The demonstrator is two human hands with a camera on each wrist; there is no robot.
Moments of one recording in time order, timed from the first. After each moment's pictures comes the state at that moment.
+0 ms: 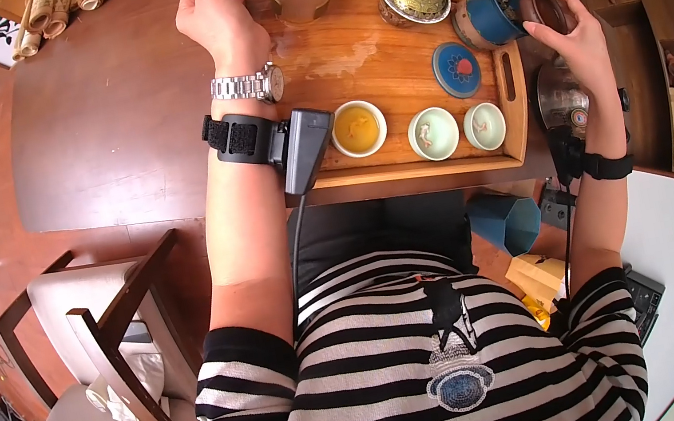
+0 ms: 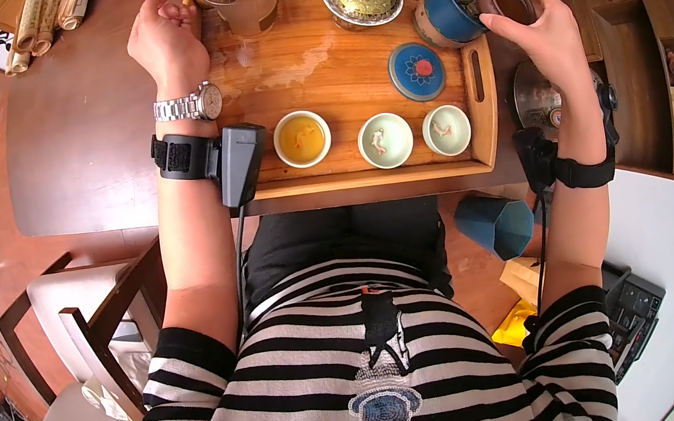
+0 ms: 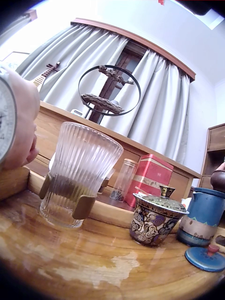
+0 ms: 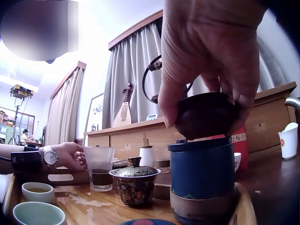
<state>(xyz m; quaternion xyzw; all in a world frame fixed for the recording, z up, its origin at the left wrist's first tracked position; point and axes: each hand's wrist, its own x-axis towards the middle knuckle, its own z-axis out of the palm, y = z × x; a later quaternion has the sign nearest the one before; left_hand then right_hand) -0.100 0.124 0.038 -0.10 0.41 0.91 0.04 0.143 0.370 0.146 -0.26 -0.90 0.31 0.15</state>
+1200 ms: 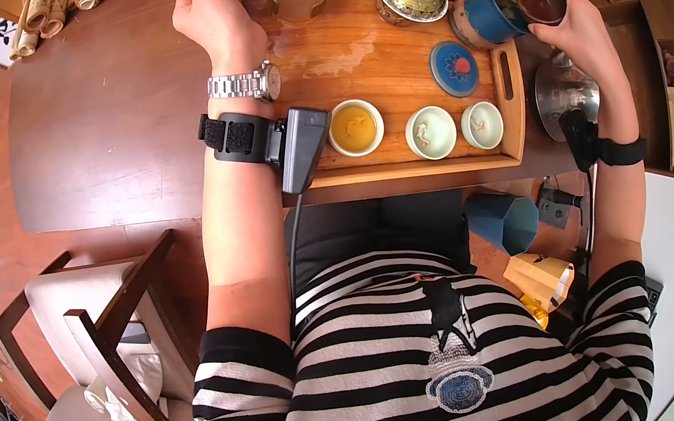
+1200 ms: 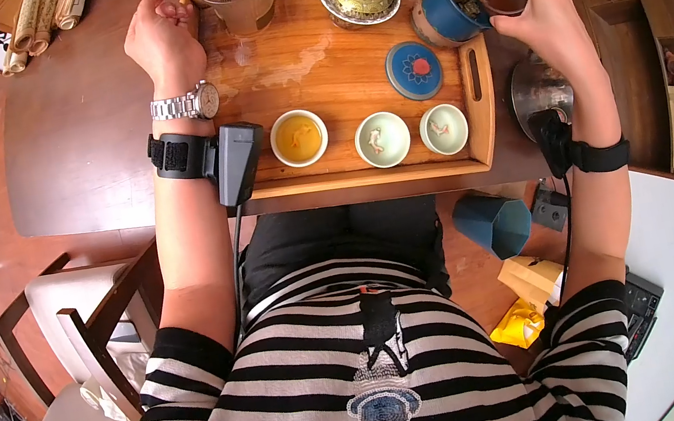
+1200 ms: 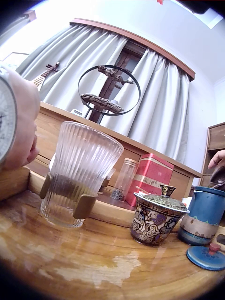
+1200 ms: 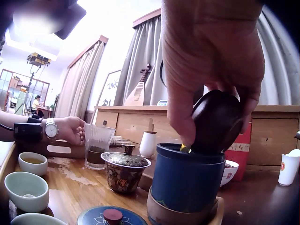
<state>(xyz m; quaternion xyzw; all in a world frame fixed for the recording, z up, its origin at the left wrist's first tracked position) -0.101 0.124 0.037 -0.09 0.41 0.91 0.04 0.129 0.365 0.167 -0.22 -0.96 0.12 0.09</state>
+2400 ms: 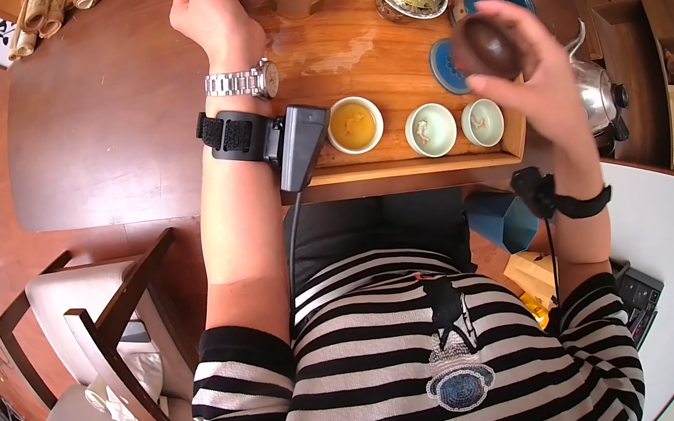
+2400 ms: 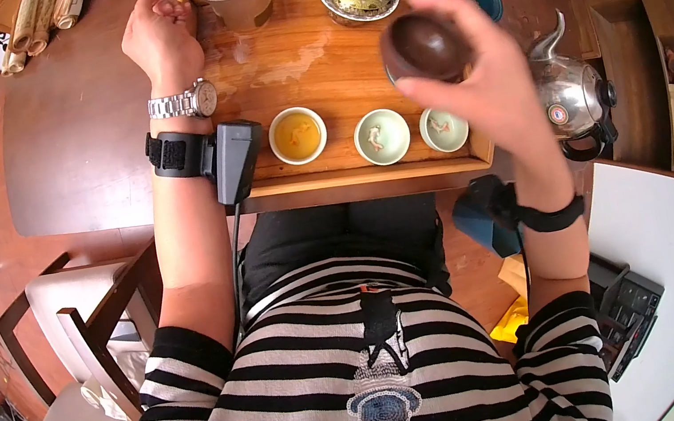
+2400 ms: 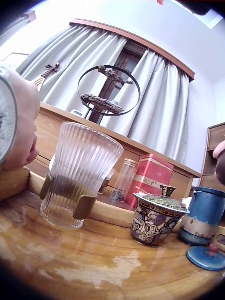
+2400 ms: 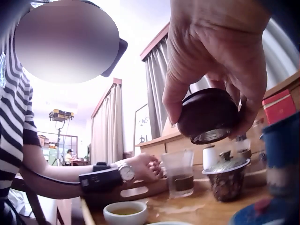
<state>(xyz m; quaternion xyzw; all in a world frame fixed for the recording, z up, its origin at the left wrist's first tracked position) -0.101 0.124 0.039 -0.10 0.40 0.91 0.04 0.137 0.275 0.139 -0.13 -0.85 0.50 0.13</state>
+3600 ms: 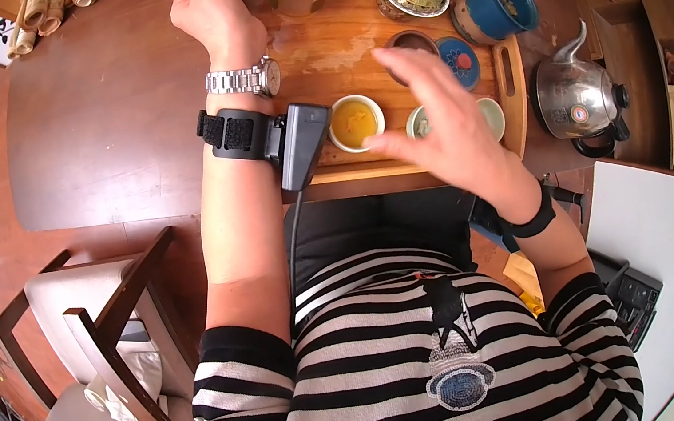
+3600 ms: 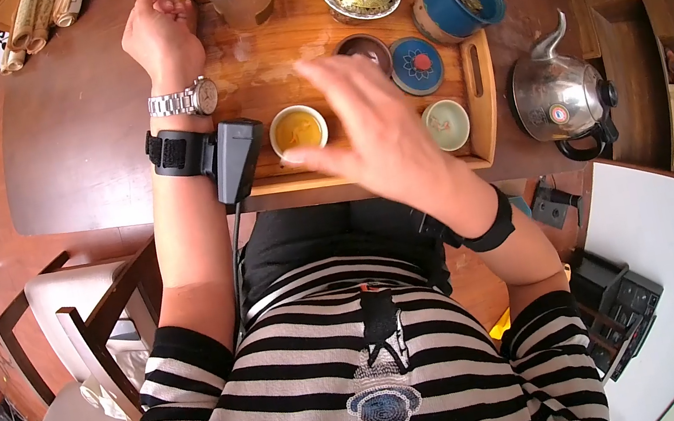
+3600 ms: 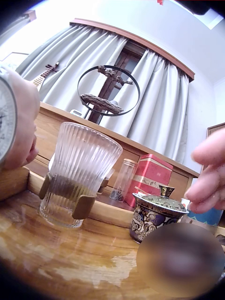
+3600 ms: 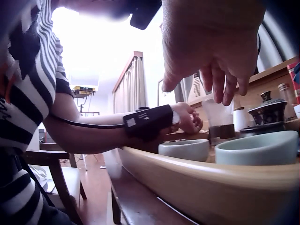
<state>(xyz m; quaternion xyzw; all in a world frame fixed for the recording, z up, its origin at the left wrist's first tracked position) -0.099 0.124 0.040 -0.09 0.41 0.91 0.04 0.123 0.210 0.104 0.02 -0.95 0.28 0.11</state>
